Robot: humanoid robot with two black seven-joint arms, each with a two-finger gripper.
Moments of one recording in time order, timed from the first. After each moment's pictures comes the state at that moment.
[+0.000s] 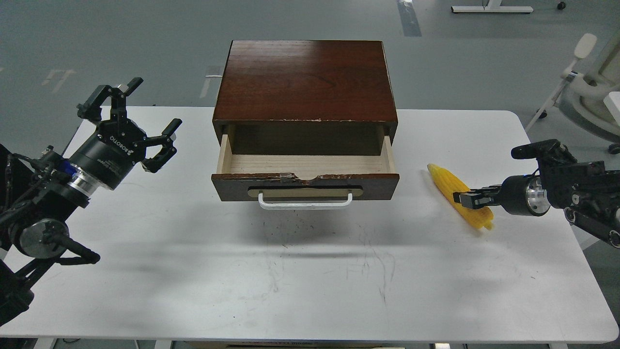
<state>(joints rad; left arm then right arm) -0.40 0.65 -0.86 -1.17 0.18 -0.49 -0.42 1.03 -0.60 -0.25 0.71 -1.36 0.22 0.49</state>
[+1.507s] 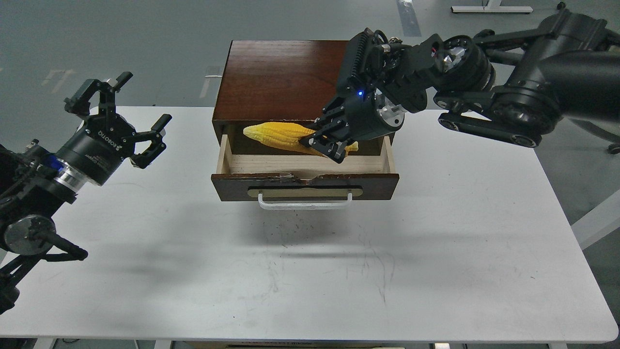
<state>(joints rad) -0.41 0.69 -0.86 -1.18 0.18 -0.49 -0.42 1.74 -0.23 -0.53 1.07 -1.52 0.10 0.49</state>
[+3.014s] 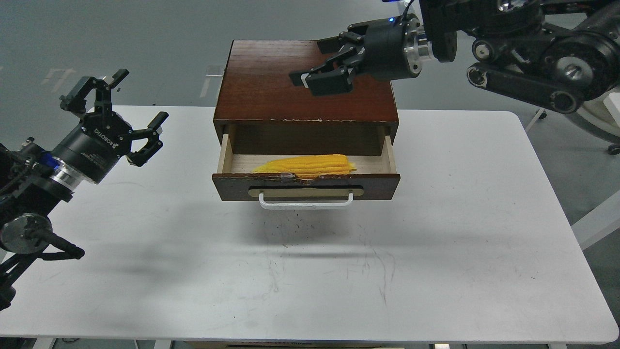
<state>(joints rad) -0.41 0.70 -0.87 -1.18 0.18 -0.49 -0.42 1.77 -0.43 -0.39 1.08 -1.08 0.08 0.49</state>
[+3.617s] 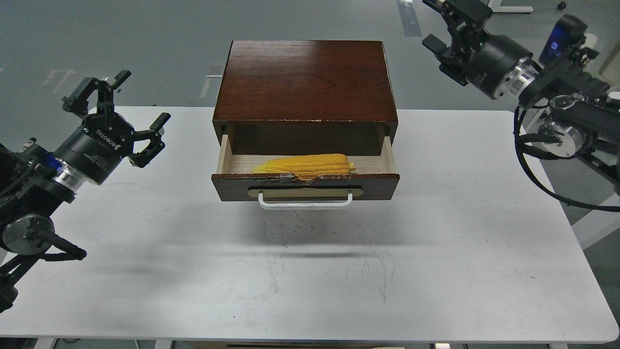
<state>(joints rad) -0.41 0.70 -0.86 -1.18 0.18 -0.49 -0.43 1.02 -0.64 0.19 1.04 -0.19 0.07 0.49</state>
